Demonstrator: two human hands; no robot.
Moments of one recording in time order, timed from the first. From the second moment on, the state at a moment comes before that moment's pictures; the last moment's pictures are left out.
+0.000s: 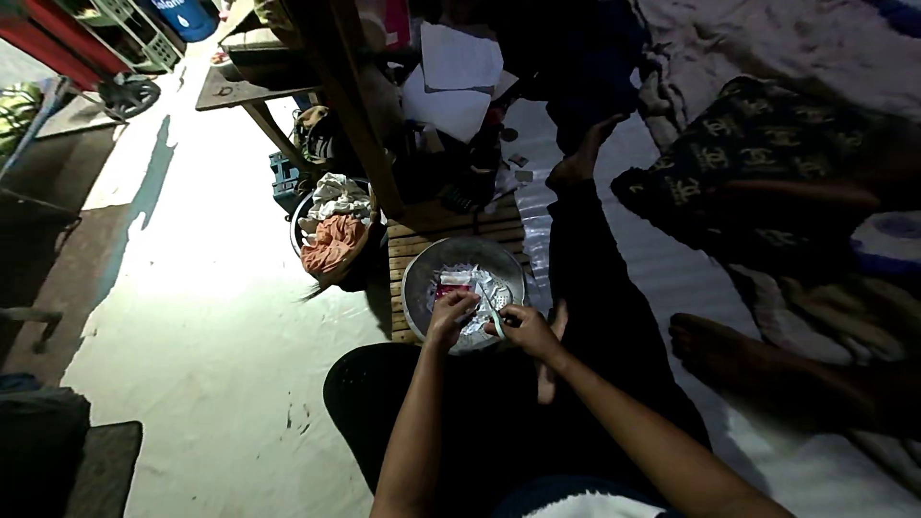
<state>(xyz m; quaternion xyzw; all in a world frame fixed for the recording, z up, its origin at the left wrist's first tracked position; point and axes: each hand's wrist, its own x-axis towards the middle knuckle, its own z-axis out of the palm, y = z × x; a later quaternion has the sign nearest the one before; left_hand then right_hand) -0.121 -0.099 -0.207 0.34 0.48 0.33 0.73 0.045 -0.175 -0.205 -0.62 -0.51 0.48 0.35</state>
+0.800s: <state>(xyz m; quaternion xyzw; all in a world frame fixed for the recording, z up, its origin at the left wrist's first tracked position) -0.124 -0.104 -0.217 0.35 0.41 0.31 0.78 0.040 -0.176 -0.202 -0.60 -0.48 0.56 0.31</state>
